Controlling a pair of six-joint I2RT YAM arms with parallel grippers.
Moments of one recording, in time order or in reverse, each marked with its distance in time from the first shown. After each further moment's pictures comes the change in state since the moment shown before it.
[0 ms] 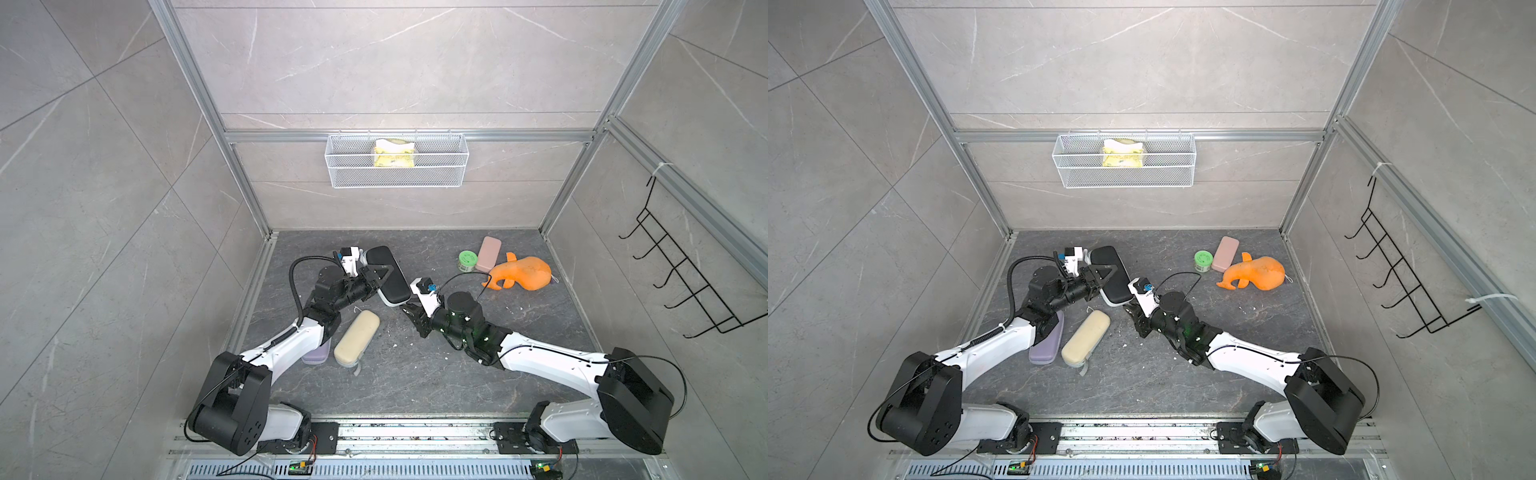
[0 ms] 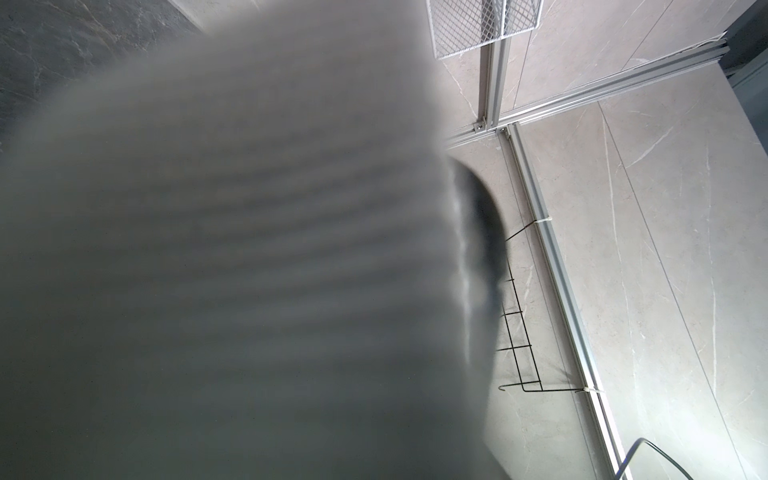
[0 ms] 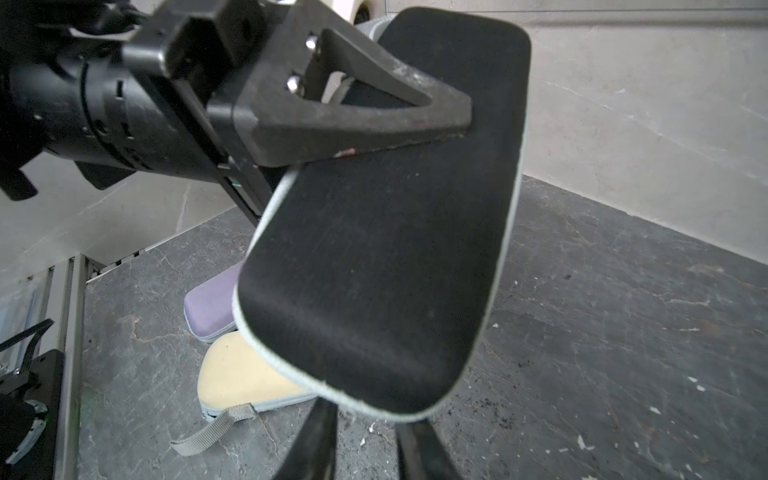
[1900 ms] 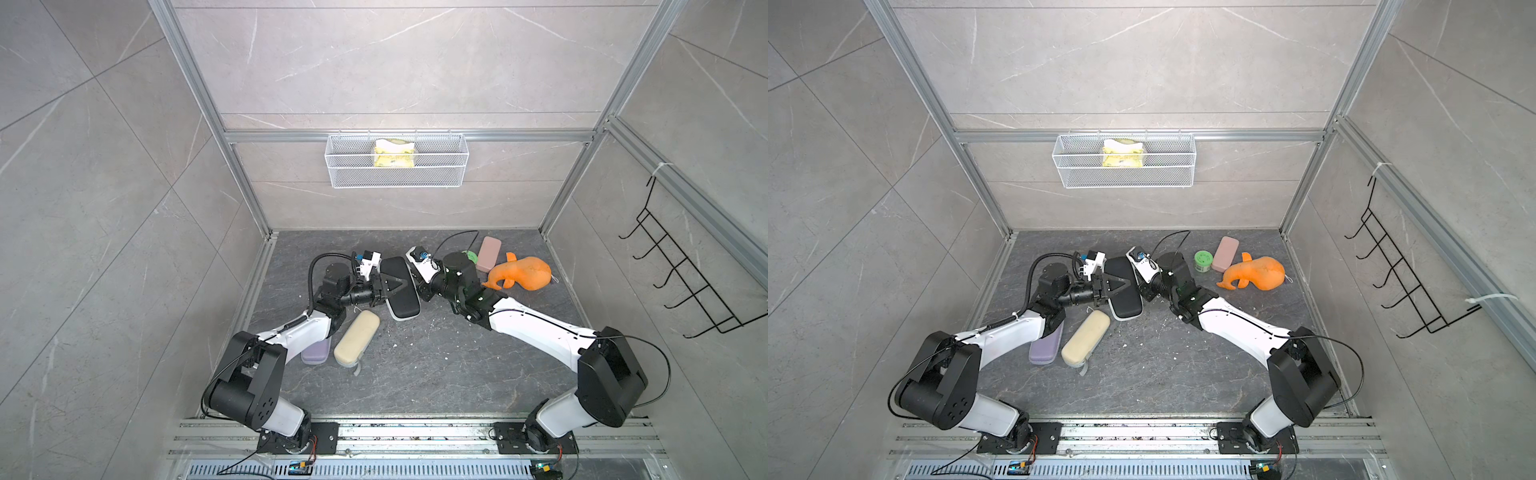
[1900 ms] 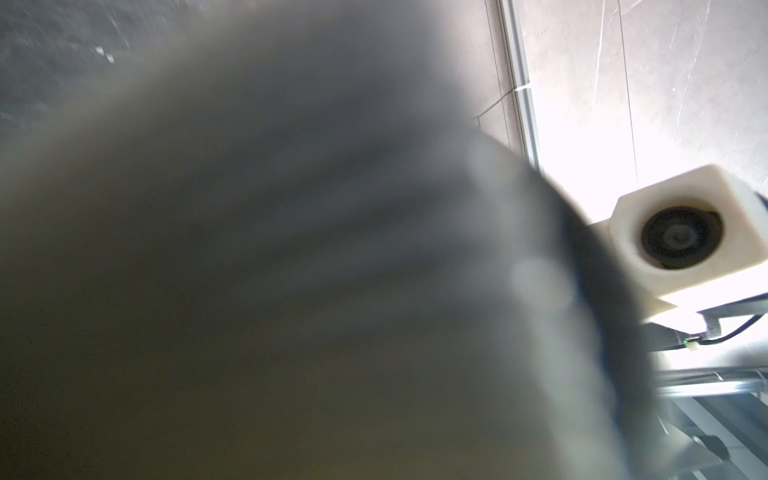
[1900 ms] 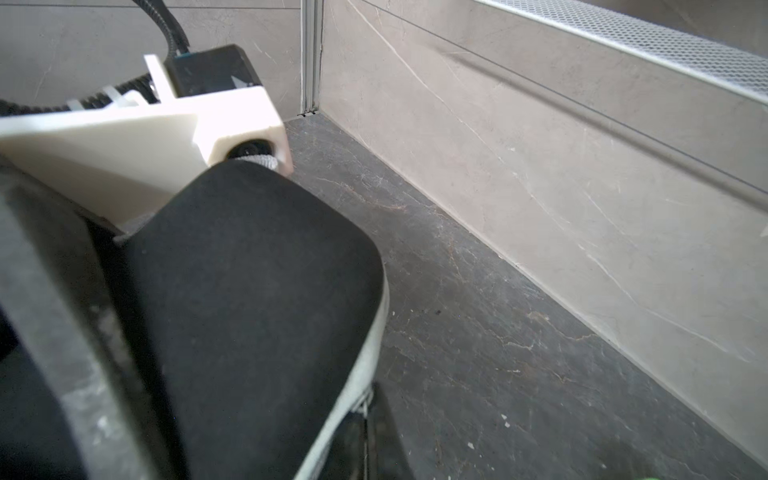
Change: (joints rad) left arm -0.007 0.142 0.048 0.045 0.389 0.053; right arm -0.172 0.187 0.378 -0.277 -0.002 -0.319
